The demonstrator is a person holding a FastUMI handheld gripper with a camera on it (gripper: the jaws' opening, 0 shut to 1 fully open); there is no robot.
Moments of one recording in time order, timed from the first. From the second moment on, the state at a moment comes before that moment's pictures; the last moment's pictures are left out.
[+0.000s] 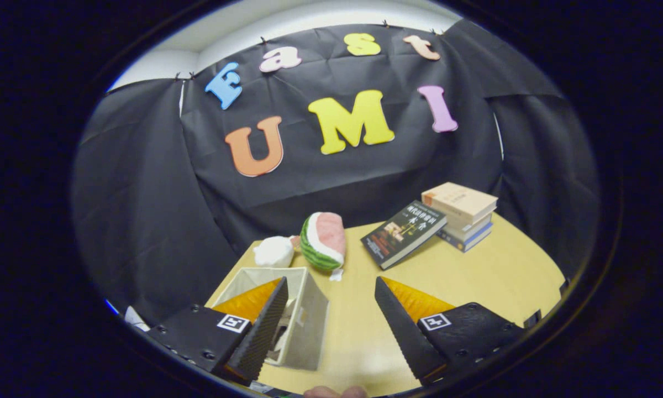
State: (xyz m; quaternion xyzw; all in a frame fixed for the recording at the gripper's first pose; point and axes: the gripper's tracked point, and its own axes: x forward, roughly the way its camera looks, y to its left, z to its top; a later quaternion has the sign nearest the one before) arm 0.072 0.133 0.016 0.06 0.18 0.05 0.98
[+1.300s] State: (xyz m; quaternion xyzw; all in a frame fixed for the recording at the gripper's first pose) arm -0.013 0.046 0.009 0.00 -0.01 0.05 1.00
